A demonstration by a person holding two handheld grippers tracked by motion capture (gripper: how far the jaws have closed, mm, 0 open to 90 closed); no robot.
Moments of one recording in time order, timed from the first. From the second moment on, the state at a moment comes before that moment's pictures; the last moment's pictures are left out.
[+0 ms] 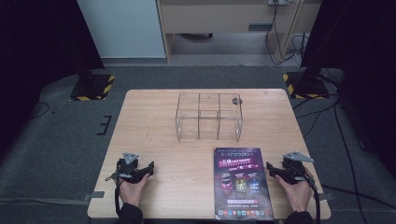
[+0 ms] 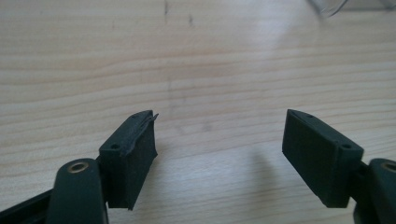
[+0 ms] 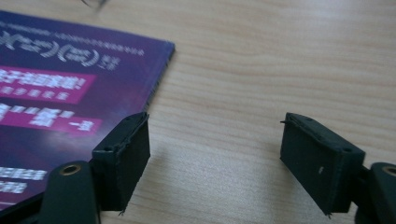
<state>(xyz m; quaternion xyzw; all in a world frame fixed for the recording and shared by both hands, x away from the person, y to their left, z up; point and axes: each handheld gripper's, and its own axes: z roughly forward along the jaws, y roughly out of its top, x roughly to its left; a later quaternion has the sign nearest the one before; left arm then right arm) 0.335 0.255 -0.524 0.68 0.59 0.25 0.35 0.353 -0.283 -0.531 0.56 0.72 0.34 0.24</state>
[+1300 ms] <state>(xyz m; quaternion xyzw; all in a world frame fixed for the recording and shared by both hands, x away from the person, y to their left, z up) 0.308 0.137 -0.495 0.74 0.46 0.18 0.45 0.338 -0.279 -0.495 0.51 0.70 0.44 0.24</state>
